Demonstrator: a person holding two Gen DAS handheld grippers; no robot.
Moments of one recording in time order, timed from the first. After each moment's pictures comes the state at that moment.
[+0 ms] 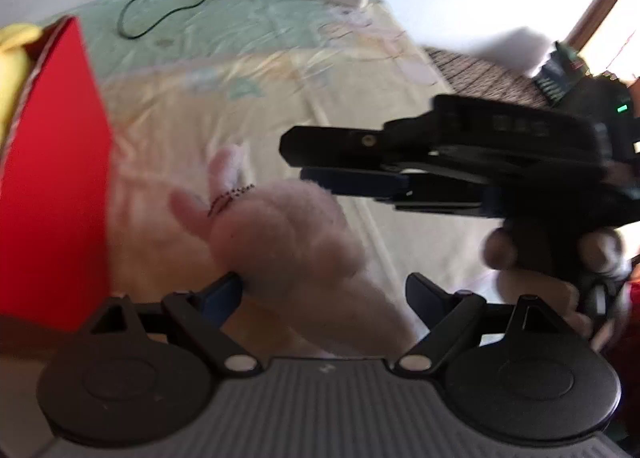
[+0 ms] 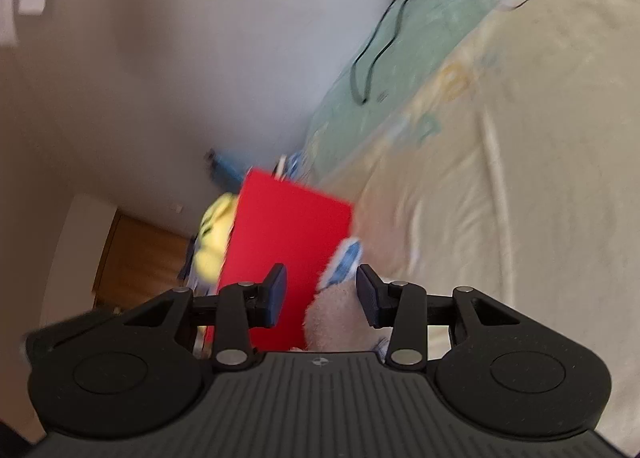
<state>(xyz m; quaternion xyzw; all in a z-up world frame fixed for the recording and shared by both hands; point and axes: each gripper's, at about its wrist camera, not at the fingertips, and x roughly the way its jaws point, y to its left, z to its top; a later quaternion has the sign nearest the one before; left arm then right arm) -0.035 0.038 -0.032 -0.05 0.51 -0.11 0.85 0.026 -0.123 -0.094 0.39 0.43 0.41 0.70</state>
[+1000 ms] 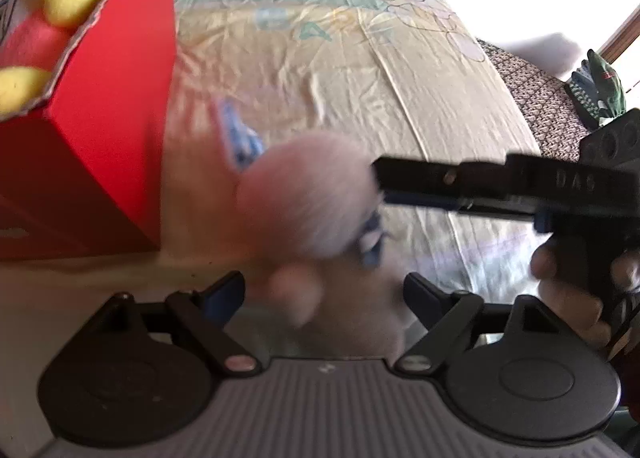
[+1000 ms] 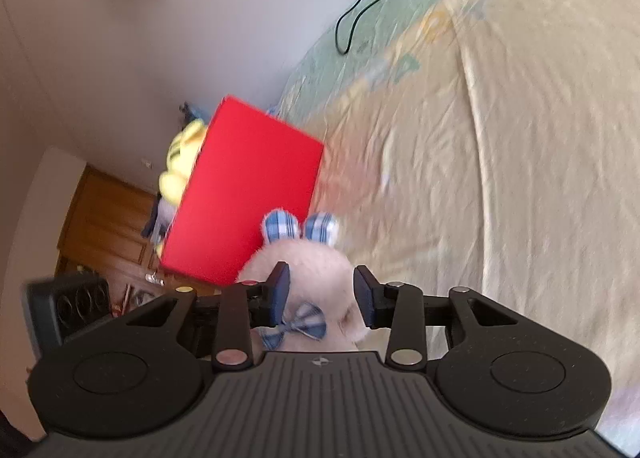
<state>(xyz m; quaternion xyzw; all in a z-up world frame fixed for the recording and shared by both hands) -0.072 0.079 -0.053 -0.10 0.54 -0.08 0.83 -0.006 -0.108 -0.108 0.32 0.46 0.41 0.72</state>
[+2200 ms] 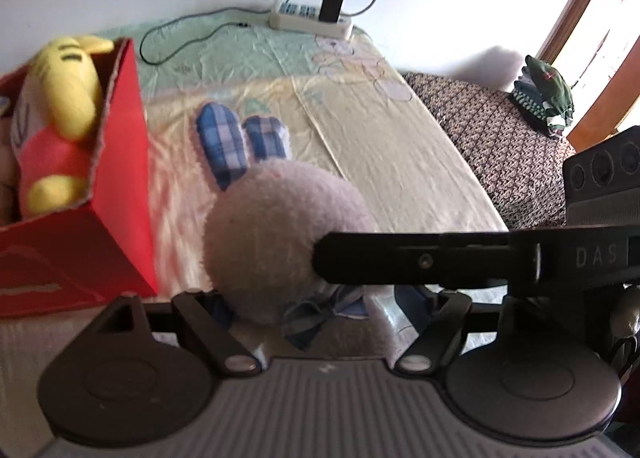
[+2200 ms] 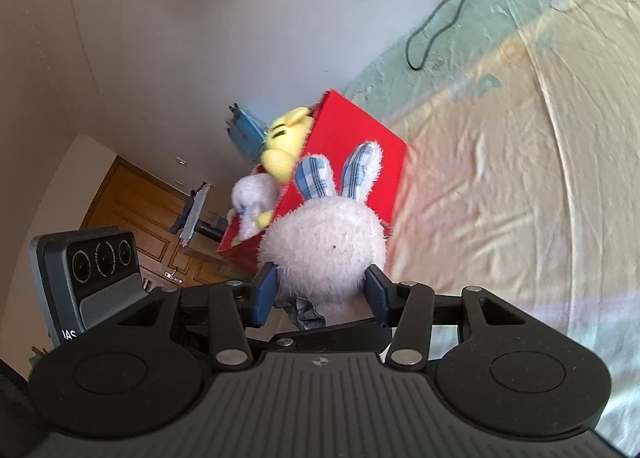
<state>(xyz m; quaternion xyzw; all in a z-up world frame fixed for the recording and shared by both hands) -0.107 0.066 0.010 -0.05 0.46 -0.15 0.87 -0.079 -0.109 -0.040 0.32 0.41 0.44 0.74</state>
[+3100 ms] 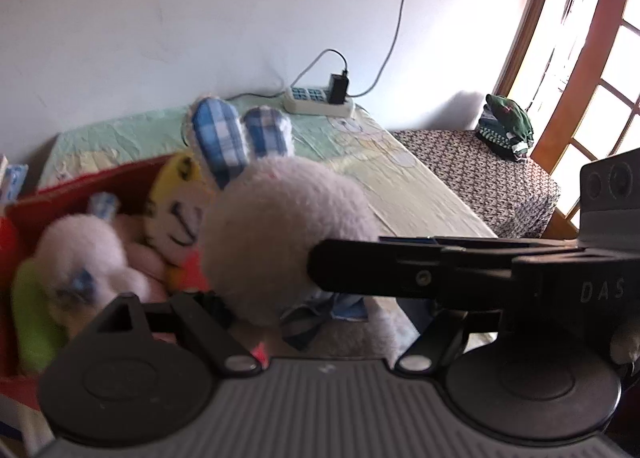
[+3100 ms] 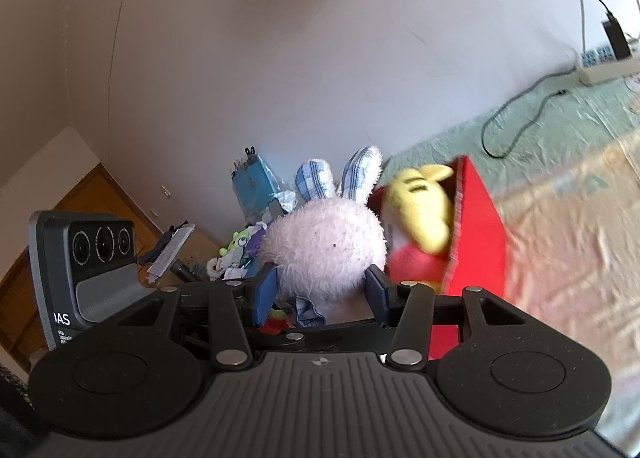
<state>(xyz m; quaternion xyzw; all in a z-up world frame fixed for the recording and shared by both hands) -0.125 0.229 0.077 -0.01 0.37 -0.22 0.90 -0.121 0.042 0.041 0.26 0.28 0.39 0.84</state>
